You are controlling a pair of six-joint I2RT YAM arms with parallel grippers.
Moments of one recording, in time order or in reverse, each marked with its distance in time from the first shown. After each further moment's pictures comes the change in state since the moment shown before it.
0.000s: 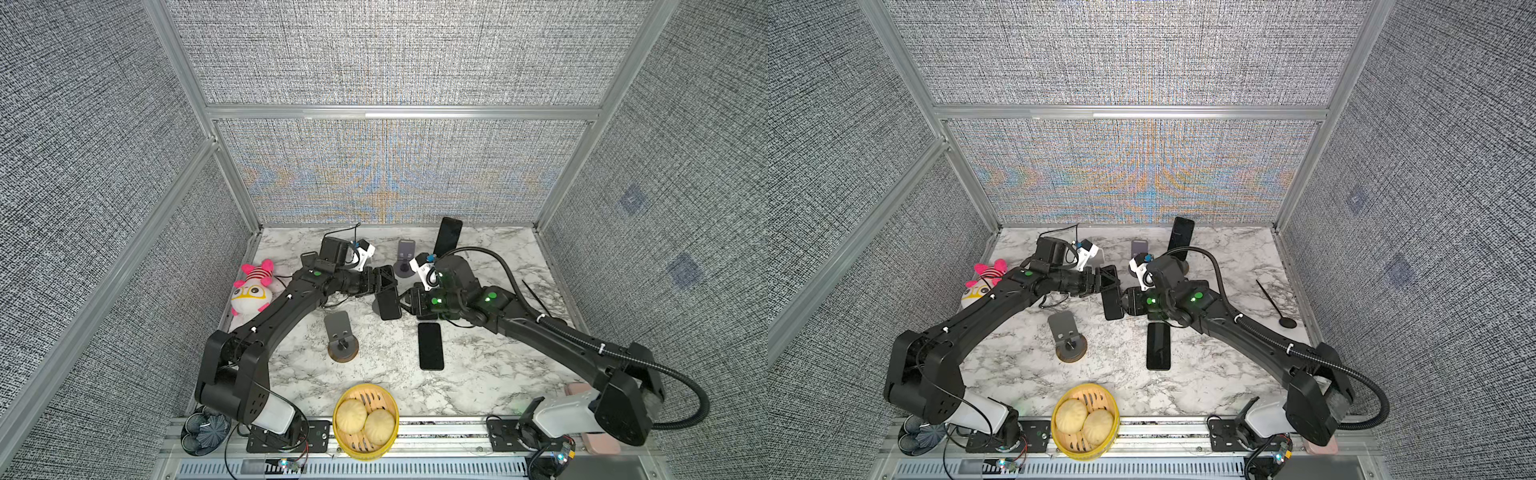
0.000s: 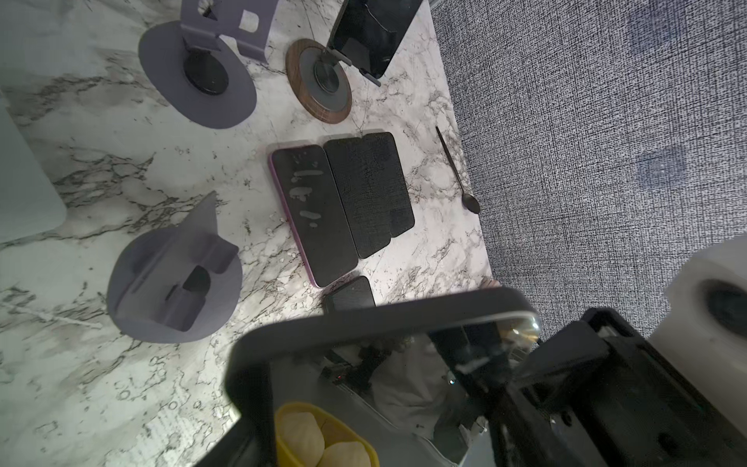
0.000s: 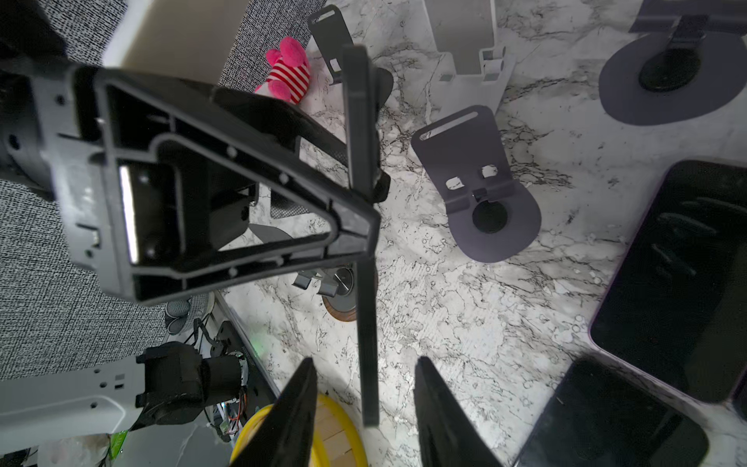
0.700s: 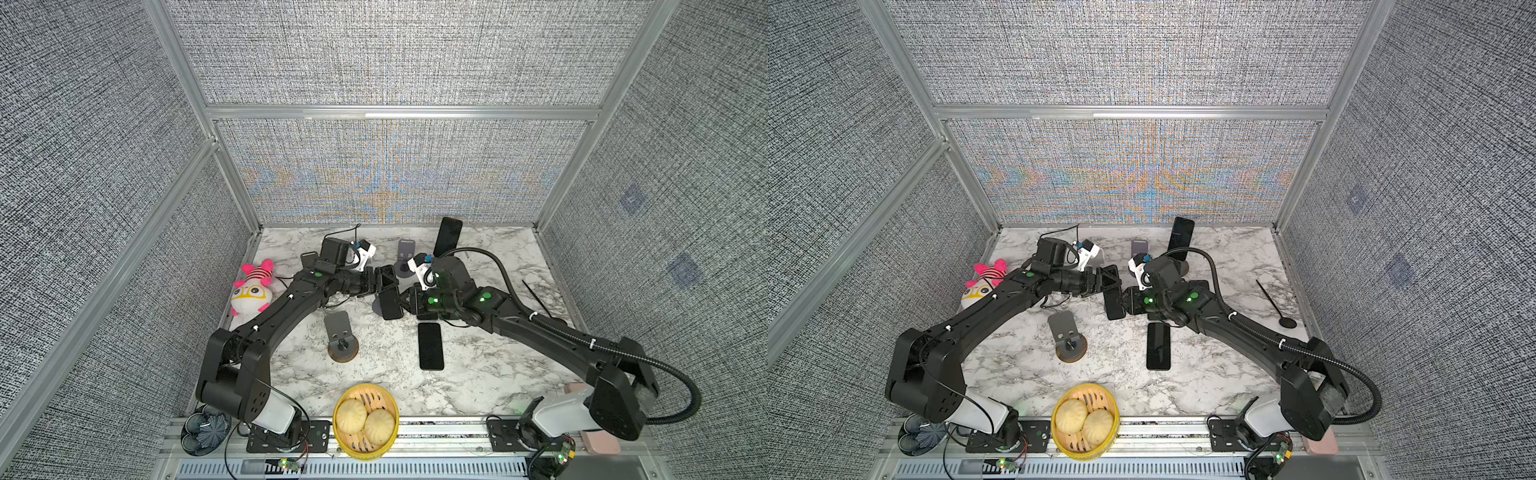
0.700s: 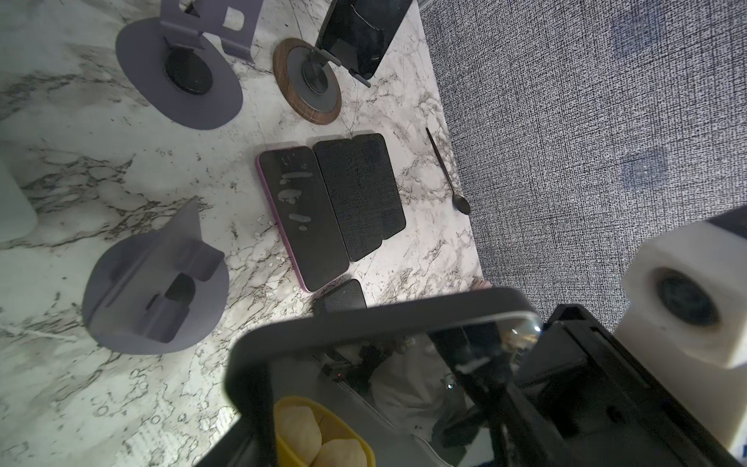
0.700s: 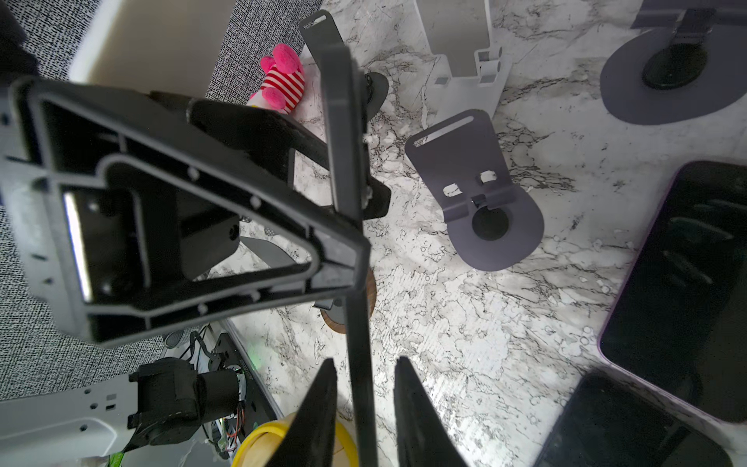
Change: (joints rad) left arm 0.000 0.010 -0.018 0.046 0.025 -0.027; right arm 0.002 0.026 -0.014 0.053 0.010 0.025
